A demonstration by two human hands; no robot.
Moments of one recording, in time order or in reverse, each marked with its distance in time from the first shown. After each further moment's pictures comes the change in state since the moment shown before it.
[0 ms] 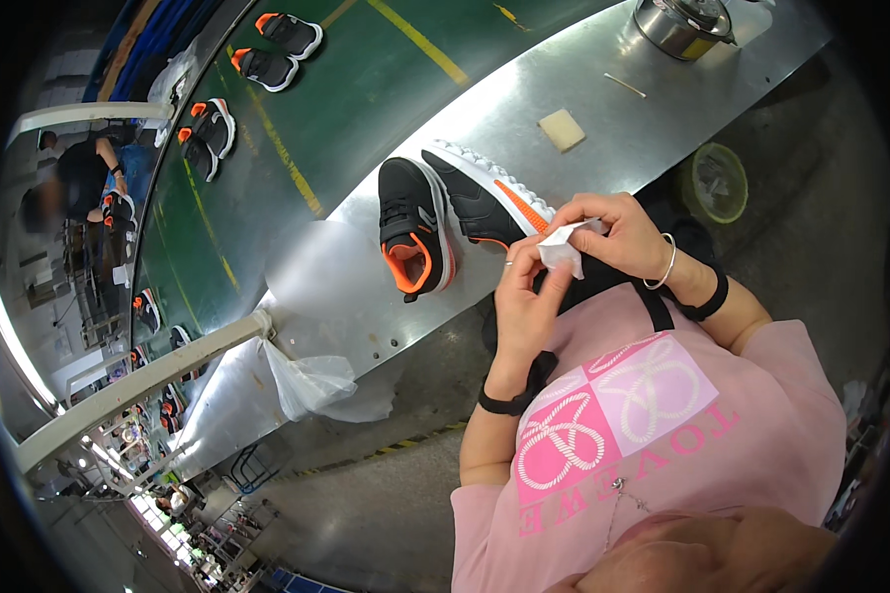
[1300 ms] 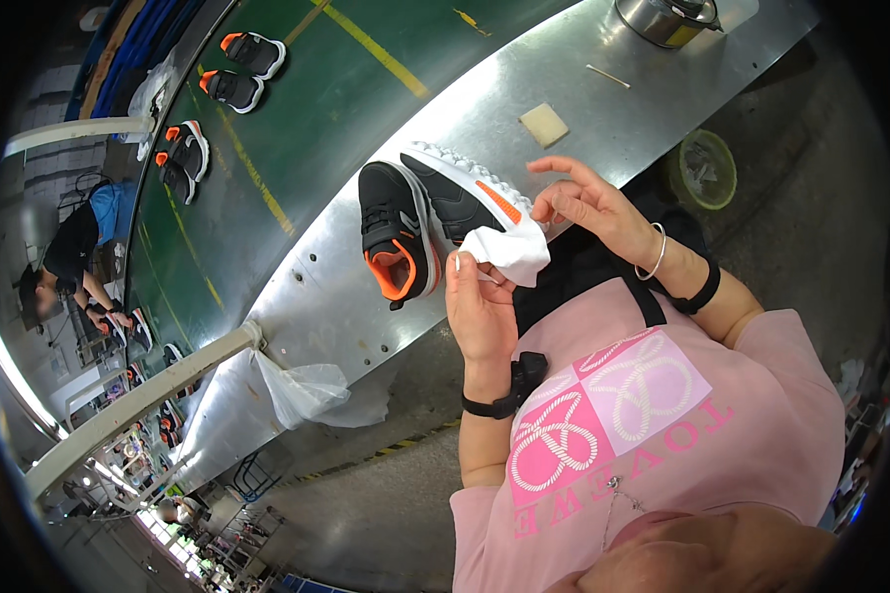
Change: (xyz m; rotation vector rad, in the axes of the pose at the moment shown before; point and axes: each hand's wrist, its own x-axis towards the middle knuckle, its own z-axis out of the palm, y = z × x) left_hand 0.003 0.008 -0.017 -0.682 0.230 -0.098; right_hand 0.007 0.030 -0.002 0.436 0.007 0.080
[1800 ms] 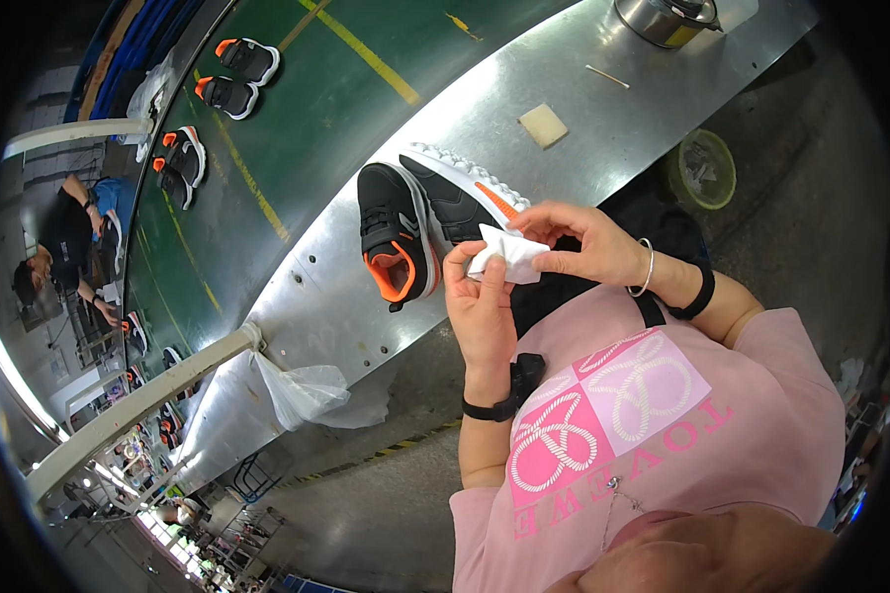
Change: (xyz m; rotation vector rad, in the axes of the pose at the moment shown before) left_hand -0.001 -0.003 -0.003 0.129 0.000 0.037; right_hand -0.006 0.008 0.018 -0.249 -0.125 -0.053
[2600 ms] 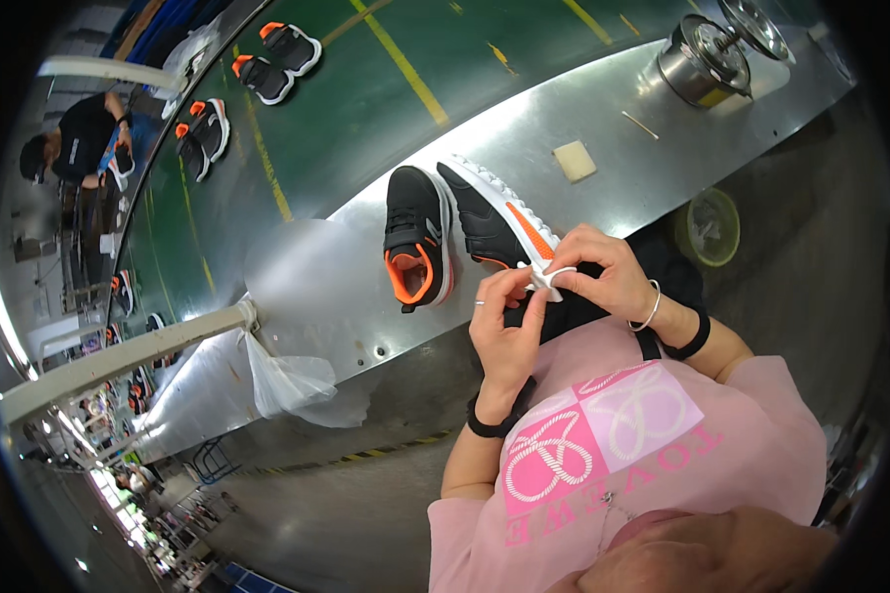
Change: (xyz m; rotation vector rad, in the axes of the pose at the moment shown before) left_hand -0.011 -0.003 0.007 0.829 0.075 0.497; right_hand 0.002 -0.010 -0.001 -0.320 0.094 -0.170
